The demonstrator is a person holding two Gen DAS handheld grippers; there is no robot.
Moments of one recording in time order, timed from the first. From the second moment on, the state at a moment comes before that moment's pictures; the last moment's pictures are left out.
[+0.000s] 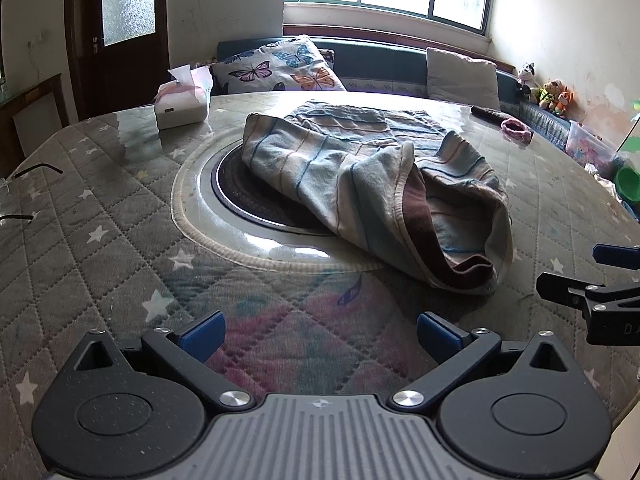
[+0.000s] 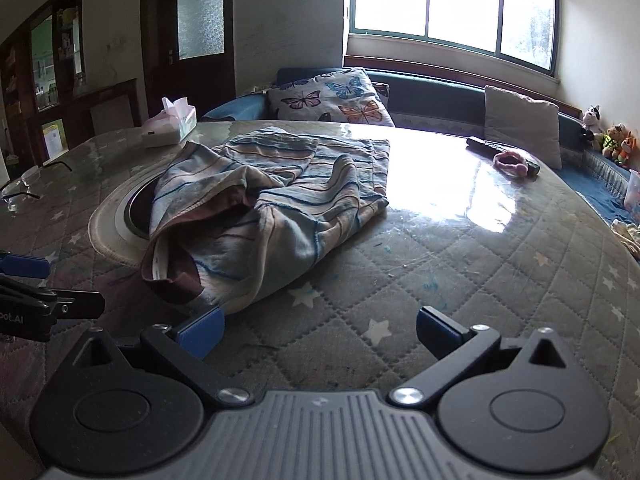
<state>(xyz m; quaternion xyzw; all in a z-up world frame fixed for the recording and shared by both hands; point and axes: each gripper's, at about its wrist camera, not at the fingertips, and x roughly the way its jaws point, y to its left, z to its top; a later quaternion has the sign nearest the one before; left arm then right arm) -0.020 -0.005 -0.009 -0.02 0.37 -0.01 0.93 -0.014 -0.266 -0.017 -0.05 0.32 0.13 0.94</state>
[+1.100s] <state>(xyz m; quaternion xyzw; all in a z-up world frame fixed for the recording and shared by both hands) -0.014 -0.013 -0.013 -0.01 0.39 -0.02 0.92 -0.017 -0.250 -0.022 -0.06 0.33 0.15 0.93</state>
